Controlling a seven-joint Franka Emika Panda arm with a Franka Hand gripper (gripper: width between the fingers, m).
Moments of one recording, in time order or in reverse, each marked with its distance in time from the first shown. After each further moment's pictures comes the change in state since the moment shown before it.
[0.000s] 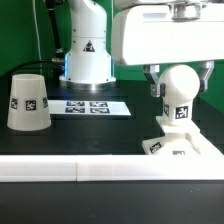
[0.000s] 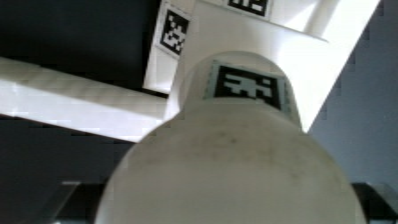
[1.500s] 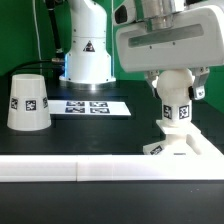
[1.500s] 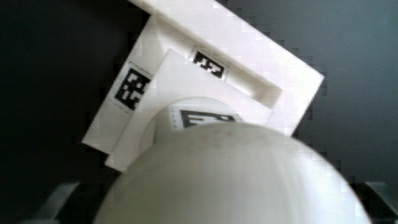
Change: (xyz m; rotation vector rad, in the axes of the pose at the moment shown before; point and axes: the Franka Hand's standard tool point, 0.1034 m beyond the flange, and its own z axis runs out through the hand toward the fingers) arm -0.012 -0.004 0.008 0.129 -0.088 1.287
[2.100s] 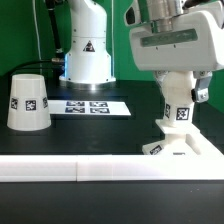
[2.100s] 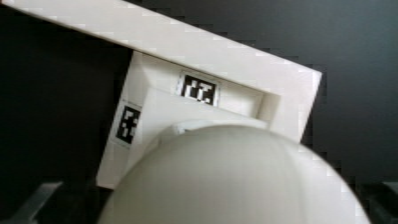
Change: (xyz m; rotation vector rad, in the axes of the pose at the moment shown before) arm -0.010 -0.001 0.003 -0.008 -0.010 0.148
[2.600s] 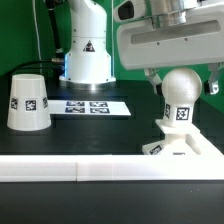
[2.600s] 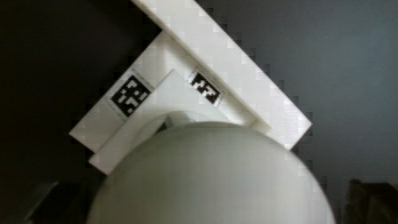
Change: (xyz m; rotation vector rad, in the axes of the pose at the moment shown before) arm -0.003 -0.003 -0.006 -0.024 -0.027 -0.459
